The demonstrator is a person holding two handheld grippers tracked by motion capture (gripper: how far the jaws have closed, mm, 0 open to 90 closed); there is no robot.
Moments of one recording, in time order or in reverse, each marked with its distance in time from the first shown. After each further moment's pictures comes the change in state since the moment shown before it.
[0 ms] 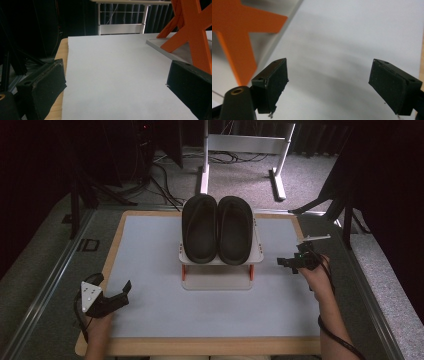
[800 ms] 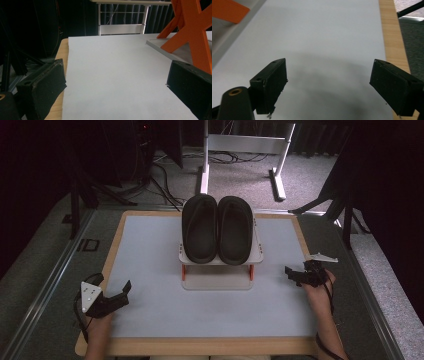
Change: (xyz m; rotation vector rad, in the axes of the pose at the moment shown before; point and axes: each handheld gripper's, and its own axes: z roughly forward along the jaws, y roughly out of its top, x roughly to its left) left arm 0.000 0.000 0.000 -0.002 0.001 0.001; right arm -0.010 -0.062 0.007 -0.170 -0.184 0.066
